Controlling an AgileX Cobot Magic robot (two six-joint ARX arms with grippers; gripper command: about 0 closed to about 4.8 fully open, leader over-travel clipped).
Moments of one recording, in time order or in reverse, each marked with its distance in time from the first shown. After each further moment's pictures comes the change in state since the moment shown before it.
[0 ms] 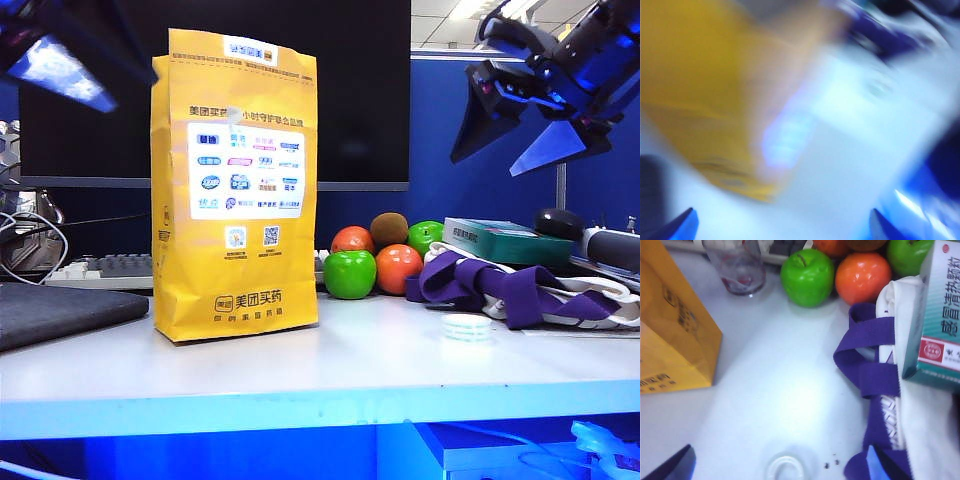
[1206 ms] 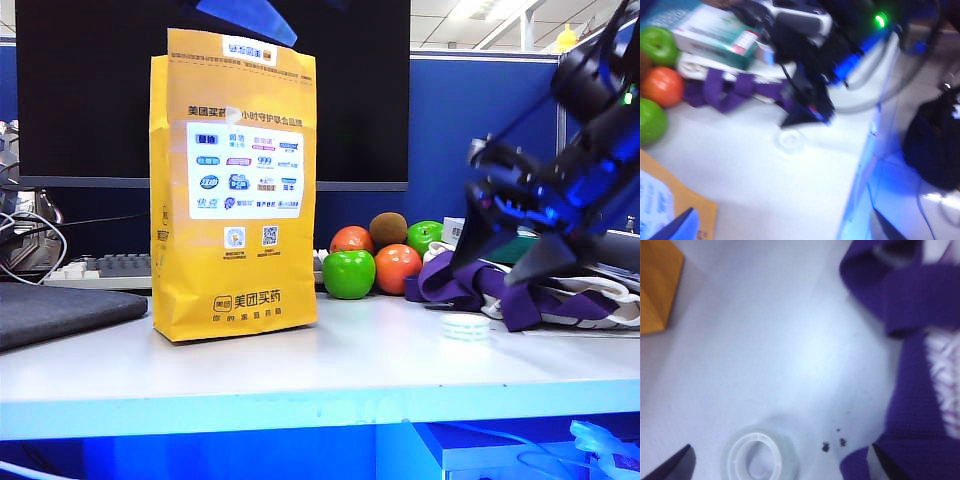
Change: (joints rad) left arm -0.448 0.141 0.140 0.158 -0.188 -0.009; right arm -0.064 0.310 0.006 0.064 -0.155 -0.035
